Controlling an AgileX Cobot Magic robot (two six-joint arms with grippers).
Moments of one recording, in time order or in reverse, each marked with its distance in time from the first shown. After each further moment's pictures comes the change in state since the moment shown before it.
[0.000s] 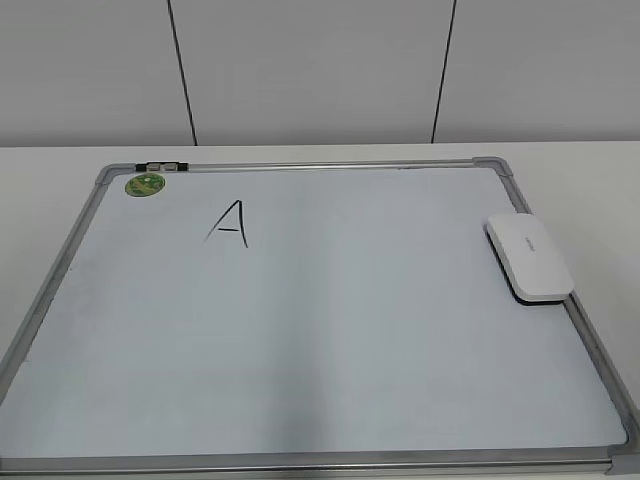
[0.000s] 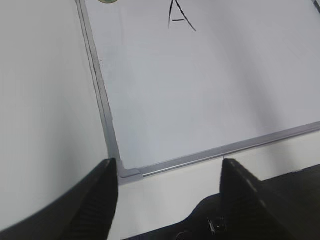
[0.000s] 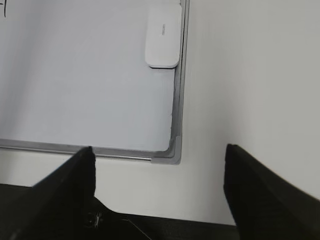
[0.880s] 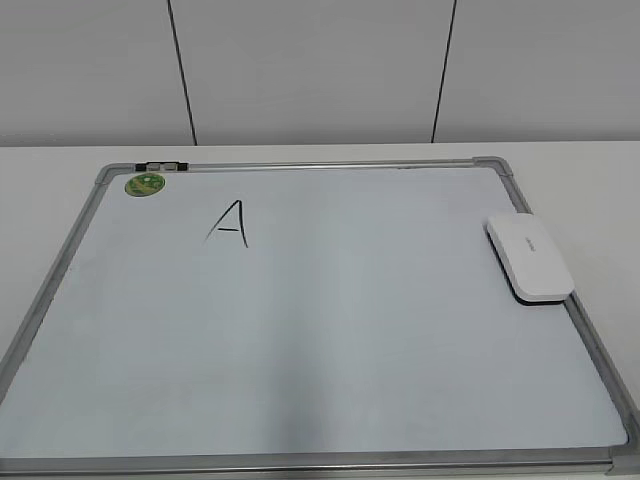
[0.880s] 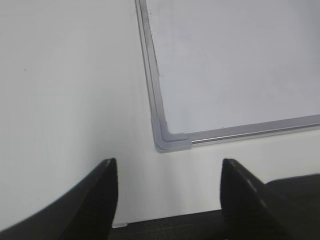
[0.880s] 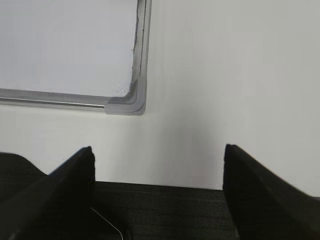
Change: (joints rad) left arm 0.000 -0.352 0.412 0.175 -0.137 -0.065; right arm 0.000 -0.379 0.508 -0.124 -0.110 0.005
